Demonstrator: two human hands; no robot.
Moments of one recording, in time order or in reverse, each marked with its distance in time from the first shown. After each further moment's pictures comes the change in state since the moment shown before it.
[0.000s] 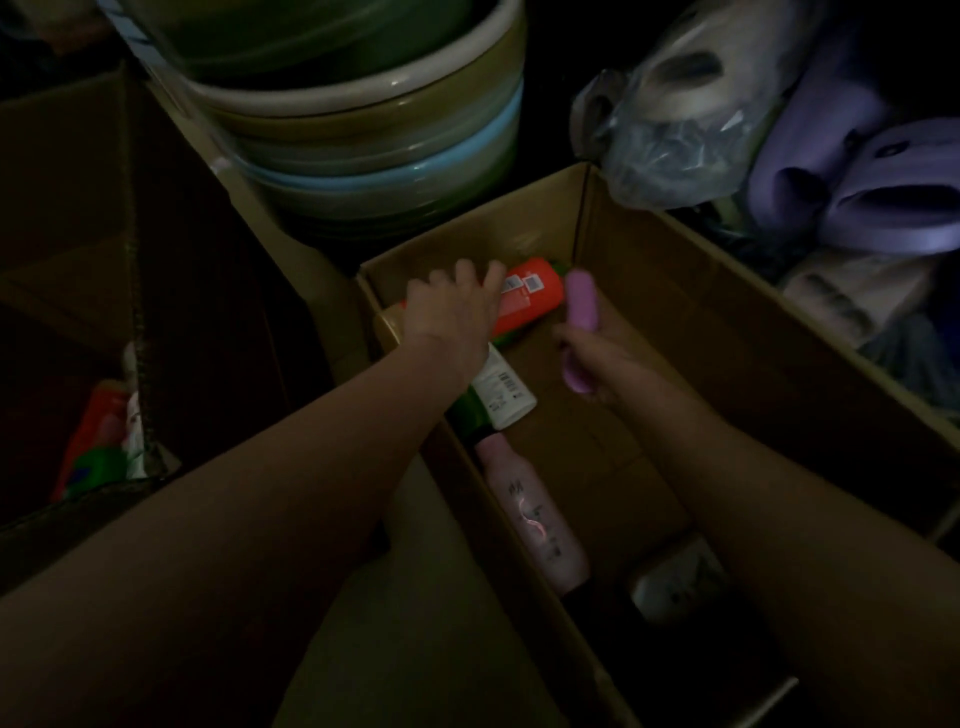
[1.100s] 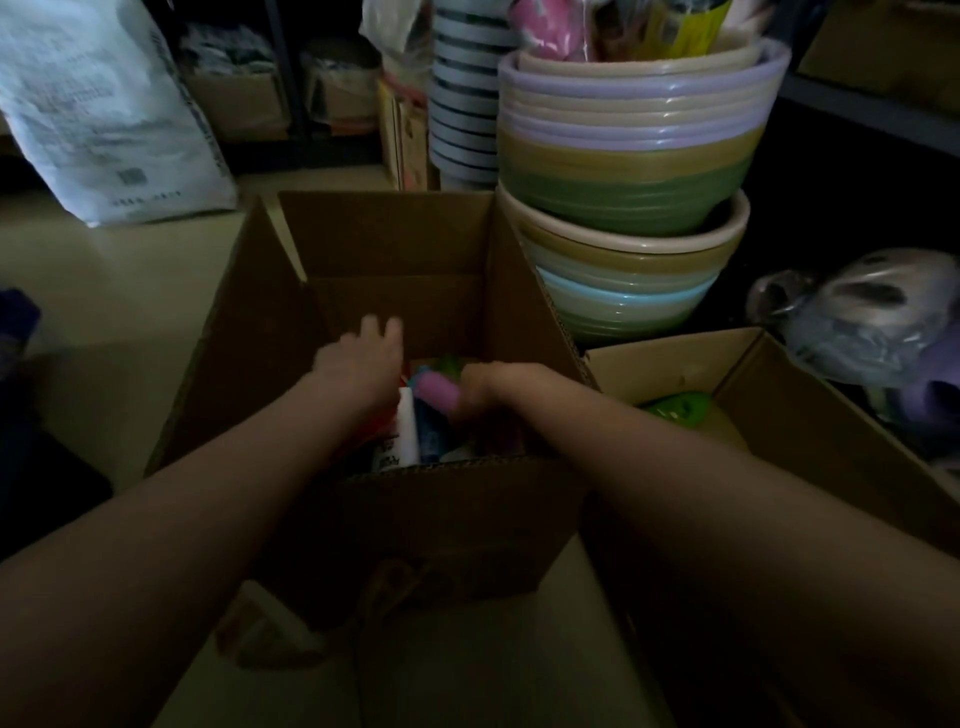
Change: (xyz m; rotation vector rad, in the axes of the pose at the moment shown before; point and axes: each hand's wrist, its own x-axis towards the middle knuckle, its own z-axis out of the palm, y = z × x) left_hand -0.176 -0.269 0.025 -0.338 -0.140 -0.461; right_hand -0.252 -0.148 0.245 -1.297 -0.526 -0.484
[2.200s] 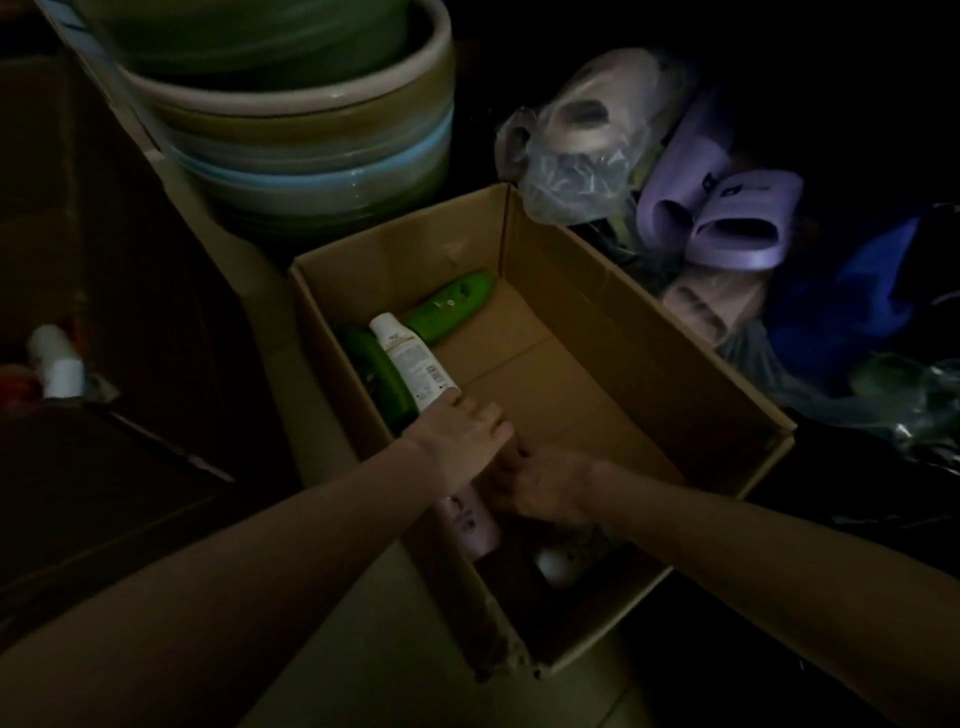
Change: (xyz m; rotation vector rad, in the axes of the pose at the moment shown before) left_hand -0.054 0.334 0.120 0.581 -0.033 1.003; right_hand -0.071 0.367 0.148 -0.915 -0.089 -0.450
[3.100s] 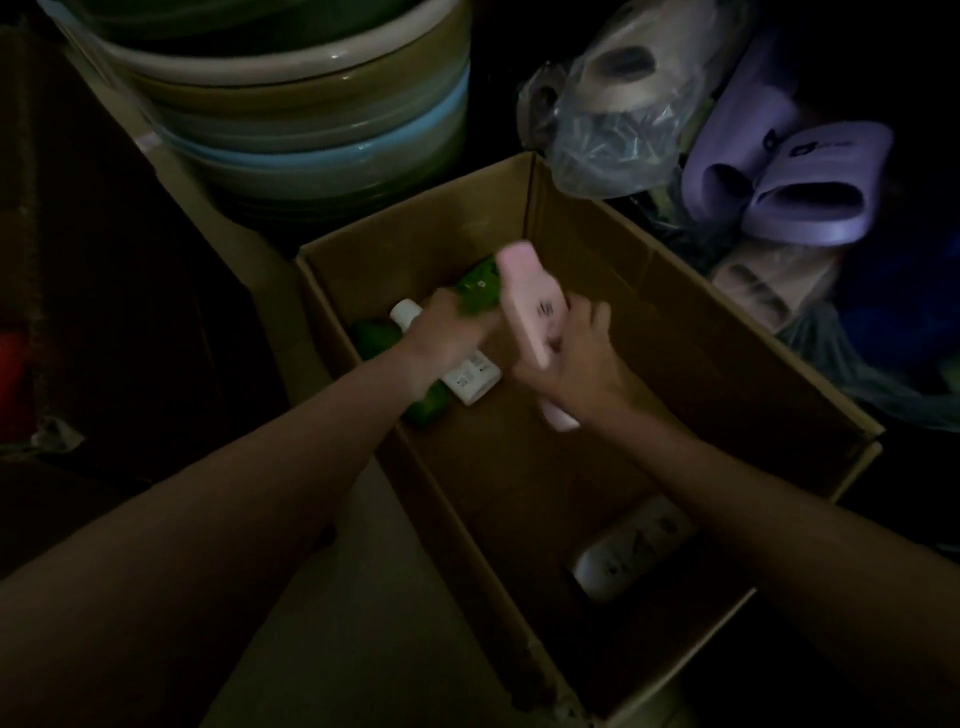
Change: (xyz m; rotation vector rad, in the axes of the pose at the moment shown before) left_hand 0.032 -0.076 -0.009 -1.572 0.205 -0.606; right_hand 0.015 0.061 -0.036 1.219 0.815 1.002
